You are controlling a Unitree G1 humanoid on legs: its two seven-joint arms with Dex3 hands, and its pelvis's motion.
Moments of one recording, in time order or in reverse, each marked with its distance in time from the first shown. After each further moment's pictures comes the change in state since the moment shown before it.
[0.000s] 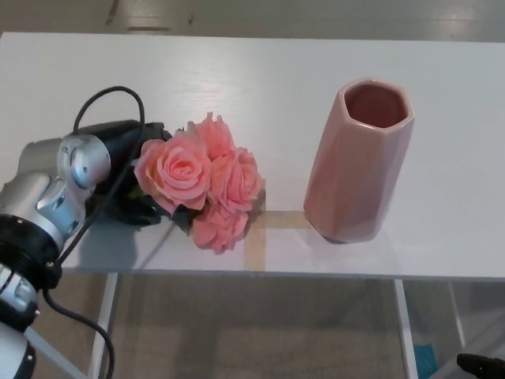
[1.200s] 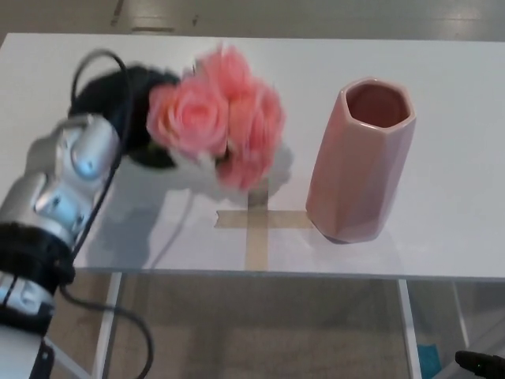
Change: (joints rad) left_arm 0.021 -0.104 0.320 -0.137 -0.048 -0.142 0.273; right_arm -0.006 0.000 0.008 -0.001 -0.001 0.001 0.000
